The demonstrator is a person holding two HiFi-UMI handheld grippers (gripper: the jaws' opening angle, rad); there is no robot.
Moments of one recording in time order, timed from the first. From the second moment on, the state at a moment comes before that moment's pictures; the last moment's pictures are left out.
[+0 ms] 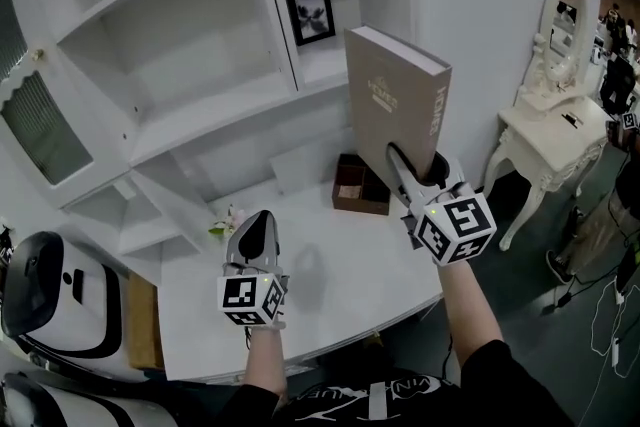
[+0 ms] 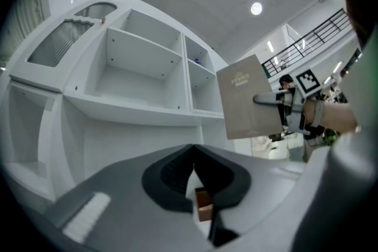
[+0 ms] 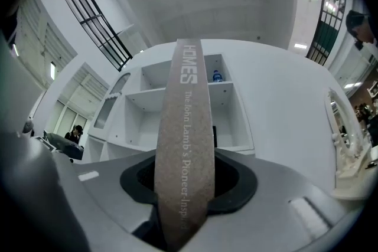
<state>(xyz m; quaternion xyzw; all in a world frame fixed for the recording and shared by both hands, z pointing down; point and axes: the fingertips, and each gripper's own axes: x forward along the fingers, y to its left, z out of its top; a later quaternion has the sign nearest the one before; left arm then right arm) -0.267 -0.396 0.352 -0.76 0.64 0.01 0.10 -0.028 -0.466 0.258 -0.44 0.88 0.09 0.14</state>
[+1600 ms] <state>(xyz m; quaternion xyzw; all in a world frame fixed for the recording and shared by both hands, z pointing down) -0.238 -0.519 0.305 -0.78 0.61 0.03 0.12 -0.076 -0.623 0.109 -0.44 0.88 0.10 0.15</state>
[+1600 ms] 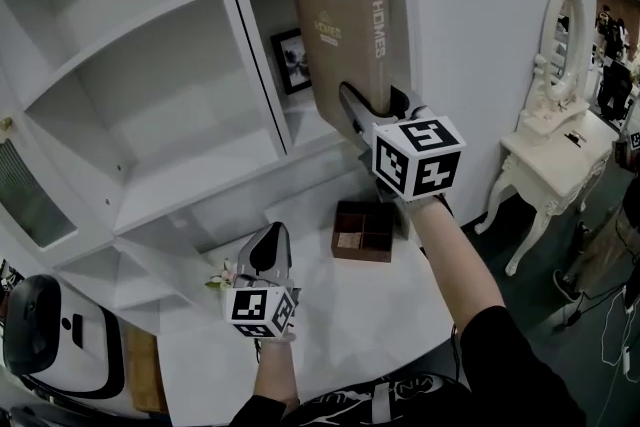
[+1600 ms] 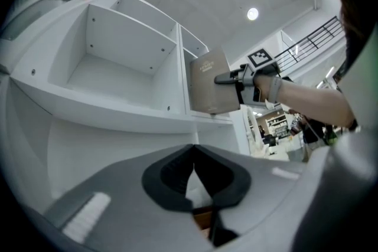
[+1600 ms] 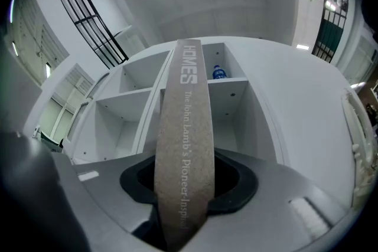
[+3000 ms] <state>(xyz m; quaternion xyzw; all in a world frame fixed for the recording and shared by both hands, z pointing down) -0.280 -0.550 0.322 -0.76 0.65 0.04 0.09 -0.186 -0.736 0.105 -0.42 0.91 0.04 0.04</state>
